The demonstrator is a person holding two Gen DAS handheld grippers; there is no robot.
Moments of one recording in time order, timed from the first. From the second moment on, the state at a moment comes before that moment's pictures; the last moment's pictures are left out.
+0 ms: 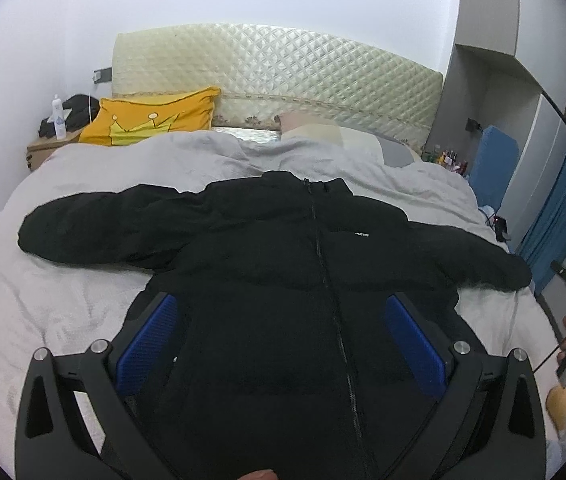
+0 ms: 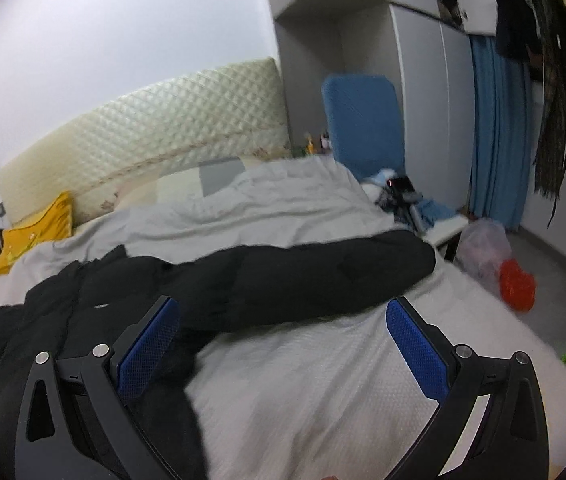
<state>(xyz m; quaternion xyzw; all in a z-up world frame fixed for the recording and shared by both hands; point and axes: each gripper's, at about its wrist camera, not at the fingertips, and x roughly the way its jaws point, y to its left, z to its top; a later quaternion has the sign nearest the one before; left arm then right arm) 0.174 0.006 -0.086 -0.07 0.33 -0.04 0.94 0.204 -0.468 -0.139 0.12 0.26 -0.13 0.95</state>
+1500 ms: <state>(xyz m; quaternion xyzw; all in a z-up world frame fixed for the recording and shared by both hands) 0.267 0.008 -0.173 -0.06 0.41 0.01 0.91 0.353 -0.692 -0.286 0.43 0.21 -0.11 0.87</state>
